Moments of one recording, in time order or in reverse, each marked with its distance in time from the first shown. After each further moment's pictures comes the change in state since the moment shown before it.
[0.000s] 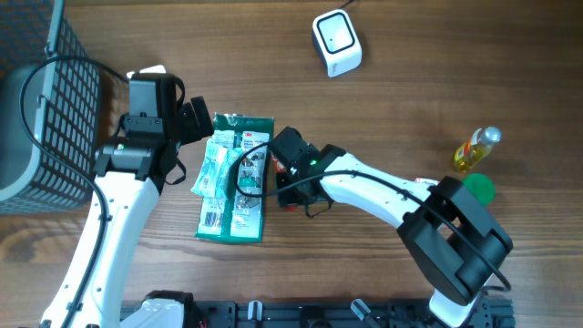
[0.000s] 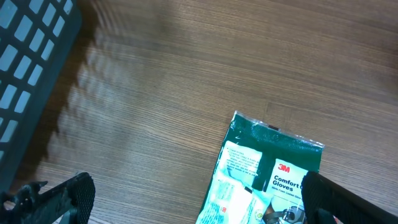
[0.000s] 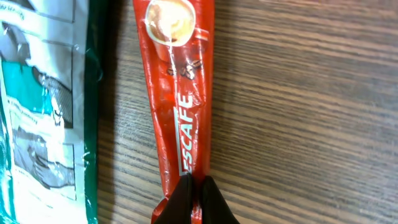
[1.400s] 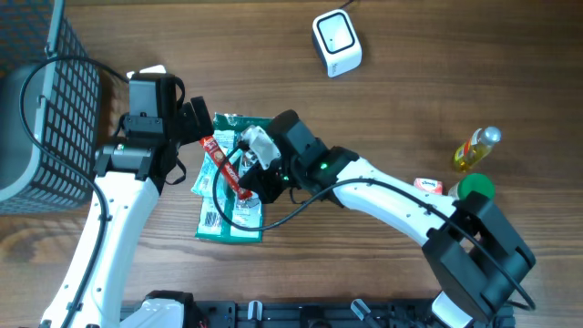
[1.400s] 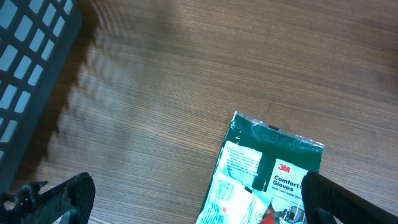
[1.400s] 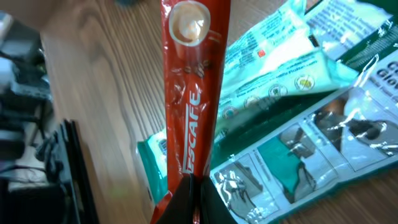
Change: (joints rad) left arm 0.000 0.000 0.000 0.000 0.000 0.000; right arm -0.002 -0.108 -0.051 0.423 -0.392 -0.394
